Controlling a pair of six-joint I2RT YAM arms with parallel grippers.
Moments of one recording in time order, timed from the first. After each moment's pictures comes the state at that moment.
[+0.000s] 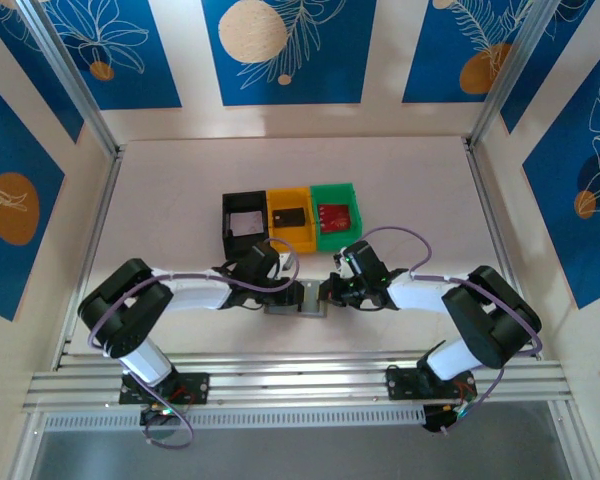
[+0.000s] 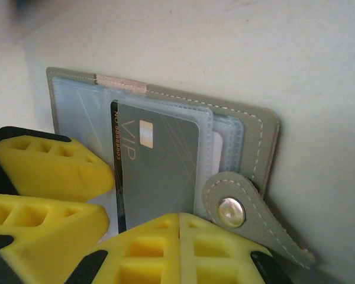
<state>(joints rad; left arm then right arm) -0.78 1.63 0.67 0.08 0.39 -0.73 0.62 1.48 0.51 0.04 -0.45 0.84</state>
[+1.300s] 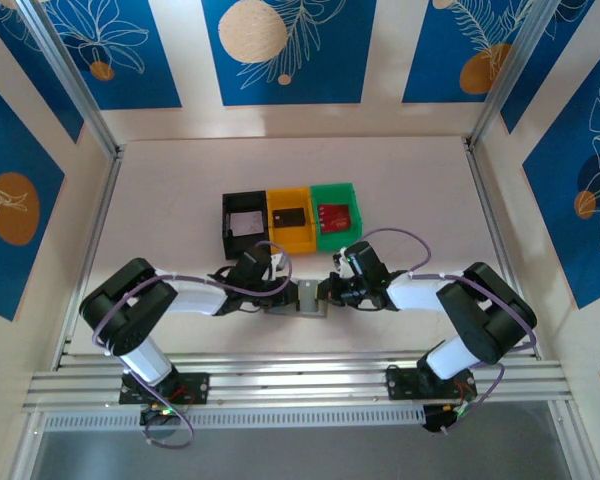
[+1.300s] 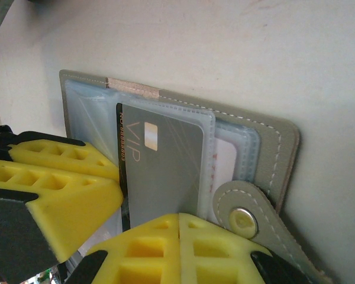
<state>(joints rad) -0.77 1.64 0.57 0.30 0.41 -0.86 0.61 1.51 0.49 0.14 -0.49 0.86</state>
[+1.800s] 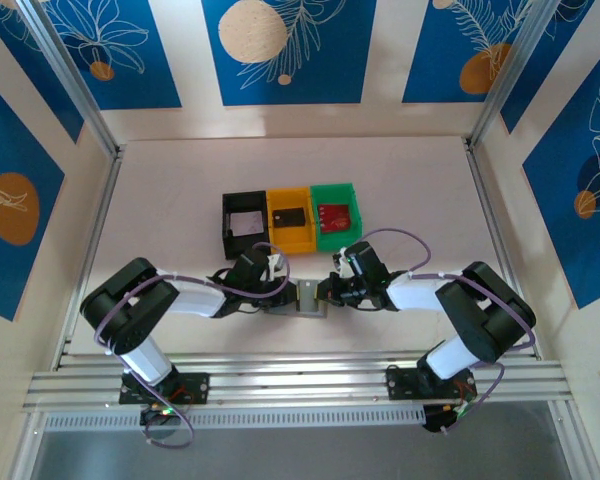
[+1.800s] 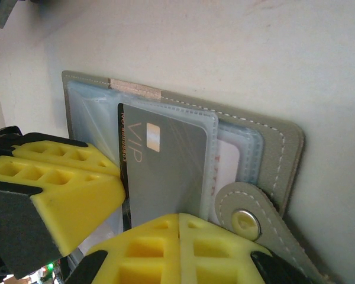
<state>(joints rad) -0.76 1.65 0.54 0.37 0.42 -0.89 0.61 1.52 0.48 0.15 -0.50 0.87</state>
